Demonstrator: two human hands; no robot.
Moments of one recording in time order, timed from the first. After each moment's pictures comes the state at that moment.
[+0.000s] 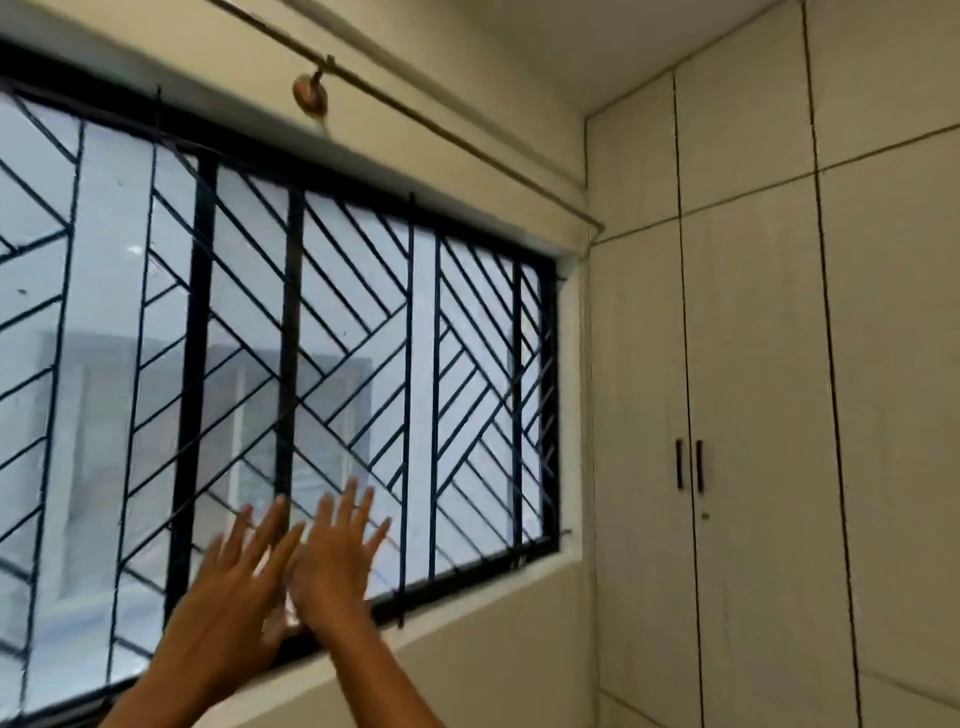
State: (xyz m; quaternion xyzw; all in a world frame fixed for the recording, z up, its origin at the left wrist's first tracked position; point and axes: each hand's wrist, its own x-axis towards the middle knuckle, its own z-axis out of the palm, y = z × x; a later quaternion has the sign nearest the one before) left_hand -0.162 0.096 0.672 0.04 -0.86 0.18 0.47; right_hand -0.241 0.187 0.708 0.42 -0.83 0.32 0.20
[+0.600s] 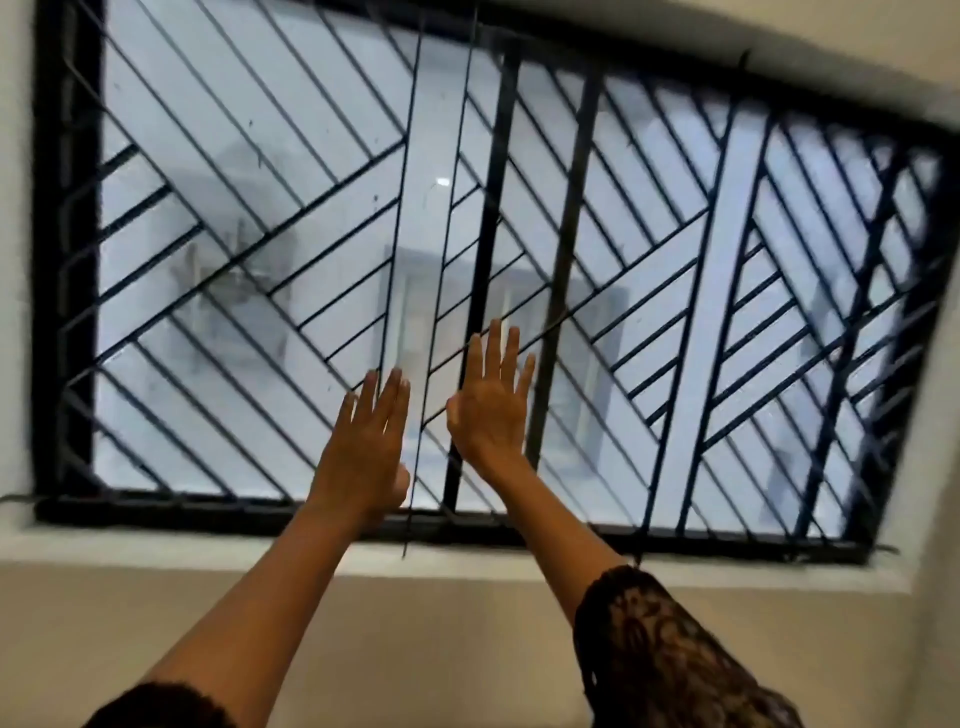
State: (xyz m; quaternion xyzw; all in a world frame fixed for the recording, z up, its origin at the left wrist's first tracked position) left_hand -0.077 0.004 0.668 0.37 -0.81 0.26 0.37; right_hand -0.225 0.015 0.712 0.55 -0.63 0.35 0.43
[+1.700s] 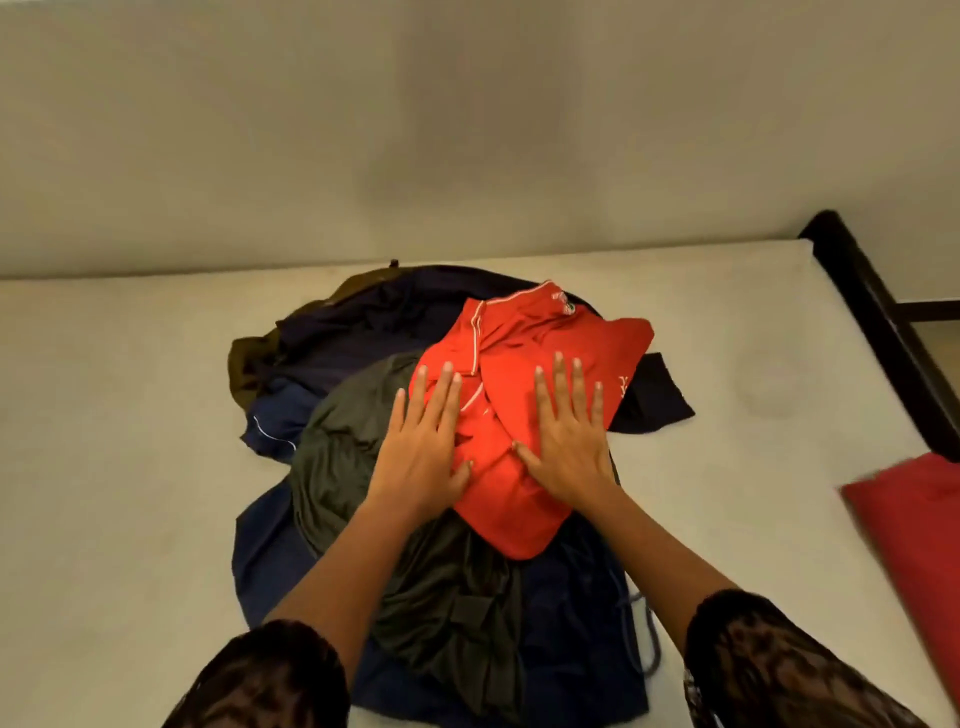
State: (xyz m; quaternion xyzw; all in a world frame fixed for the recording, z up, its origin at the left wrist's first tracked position) left_hand -0.003 -0.024 0.034 0.41 -0.91 0.00 0.02; right_hand -0.183 0.025 -0.015 0.64 -0.77 0.06 0.01
